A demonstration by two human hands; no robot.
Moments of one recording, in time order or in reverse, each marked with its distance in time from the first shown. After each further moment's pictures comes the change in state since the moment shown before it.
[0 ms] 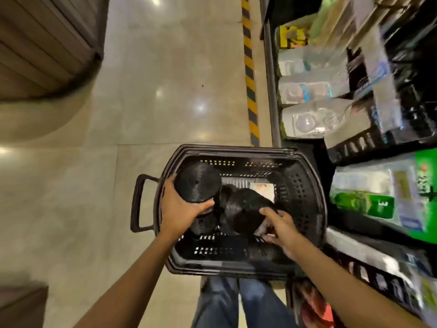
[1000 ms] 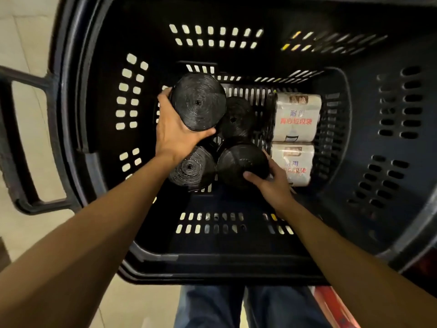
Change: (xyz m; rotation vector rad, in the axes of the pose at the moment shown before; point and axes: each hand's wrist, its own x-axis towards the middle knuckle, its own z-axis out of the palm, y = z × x) left_hand 0.132 -0.215 0.144 0.165 -0.178 -0.054; right_hand 0.197 0.137 0.058 -0.159 -0.023 -0.171
